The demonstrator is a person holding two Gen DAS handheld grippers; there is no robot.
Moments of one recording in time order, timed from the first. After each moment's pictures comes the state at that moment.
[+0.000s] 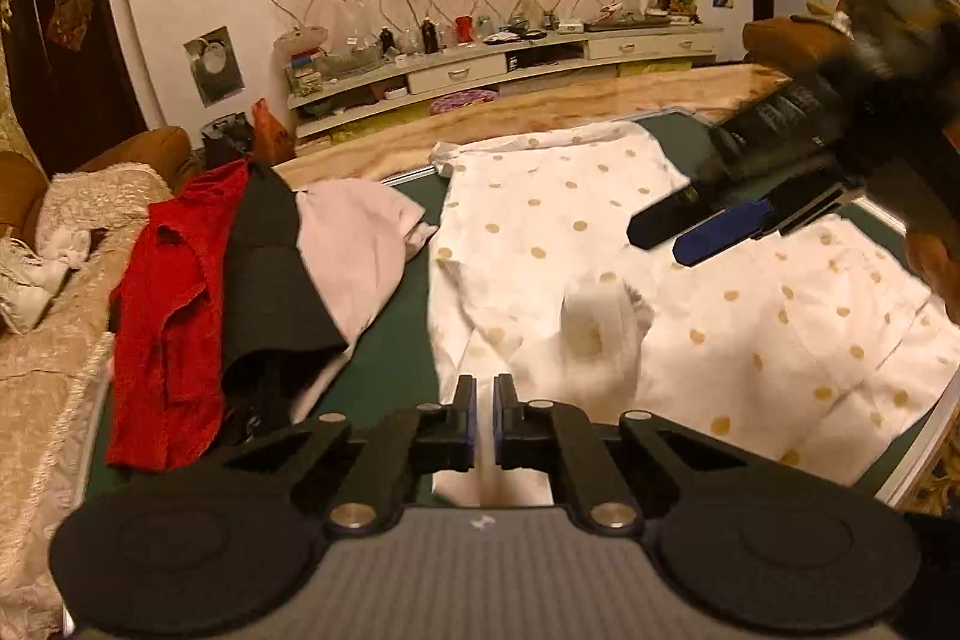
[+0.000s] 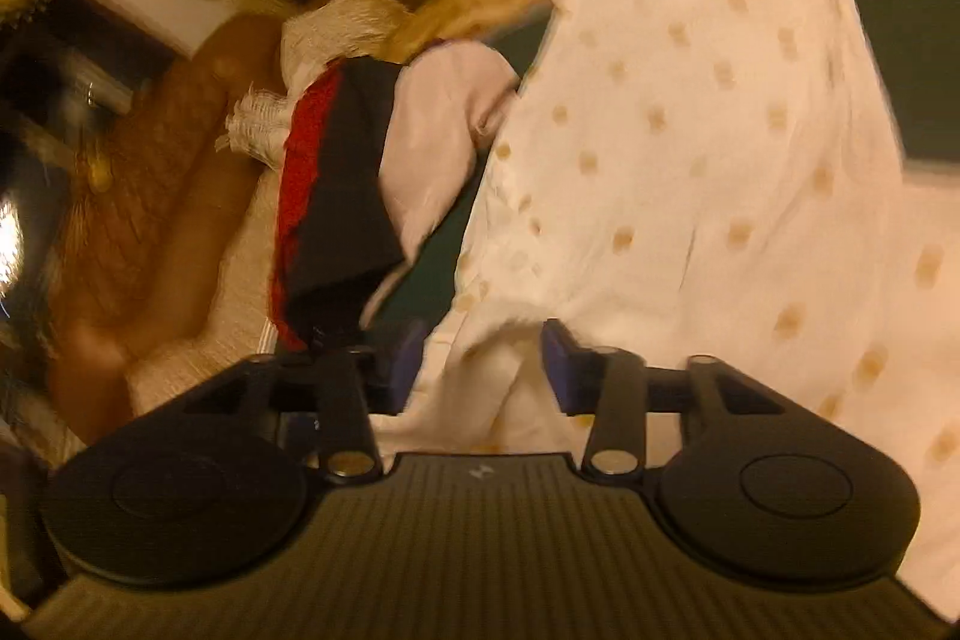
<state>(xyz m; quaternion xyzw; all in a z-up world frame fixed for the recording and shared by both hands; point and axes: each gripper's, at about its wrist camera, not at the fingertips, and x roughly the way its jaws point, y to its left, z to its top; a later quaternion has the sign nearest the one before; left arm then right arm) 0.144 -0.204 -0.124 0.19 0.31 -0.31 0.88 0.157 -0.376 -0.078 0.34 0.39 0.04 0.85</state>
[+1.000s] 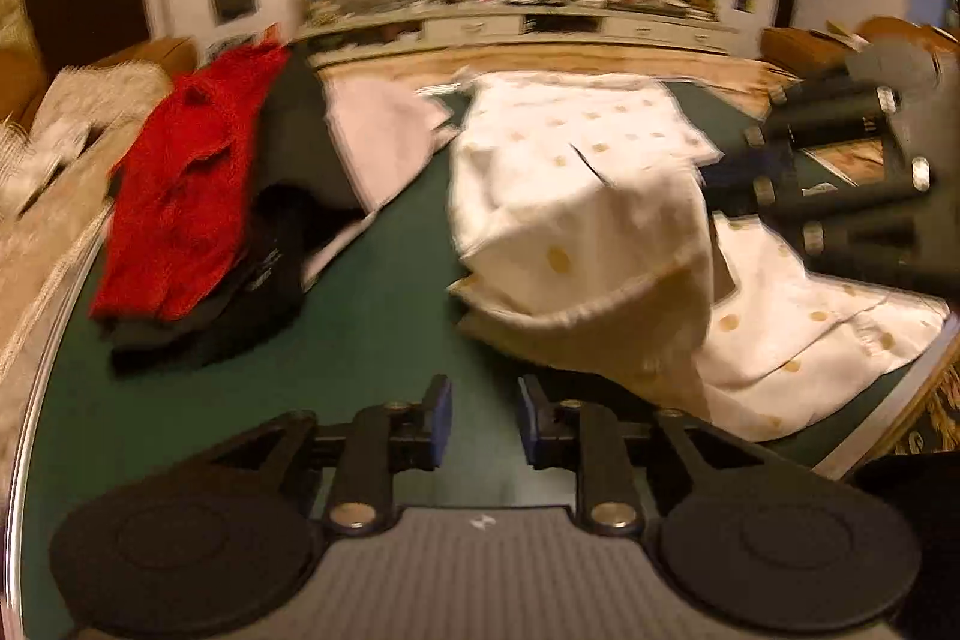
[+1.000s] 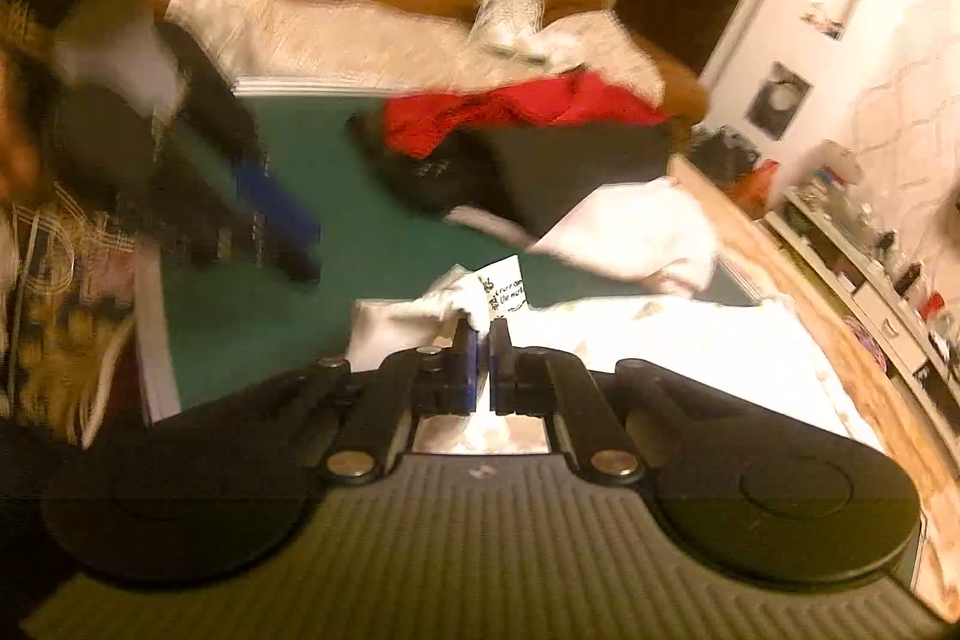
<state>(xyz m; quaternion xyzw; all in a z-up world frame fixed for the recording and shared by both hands) 0.130 -0.155 -0.159 0.15 0.35 -0.31 0.87 0.113 -0.220 -0.076 -0.22 0.28 0.18 0.92</state>
